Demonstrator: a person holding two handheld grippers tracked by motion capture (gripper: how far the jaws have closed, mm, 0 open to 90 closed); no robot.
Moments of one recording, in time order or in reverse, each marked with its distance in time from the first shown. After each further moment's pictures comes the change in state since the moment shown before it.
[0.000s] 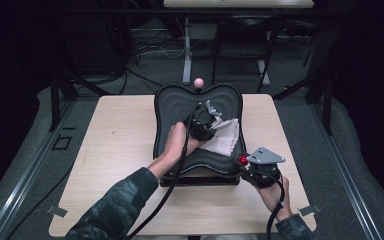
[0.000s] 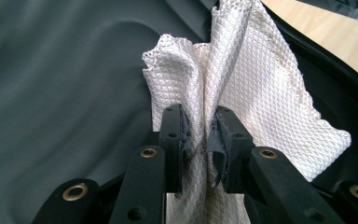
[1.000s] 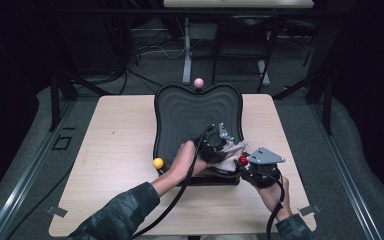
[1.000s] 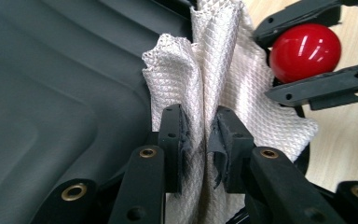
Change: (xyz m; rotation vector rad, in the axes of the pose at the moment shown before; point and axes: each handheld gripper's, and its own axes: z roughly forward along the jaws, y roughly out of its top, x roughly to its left) left arm -0.050 -0.014 0.010 0.029 -0.133 0.094; right arm 0.000 0.000 0.000 0.002 -0.002 0.001
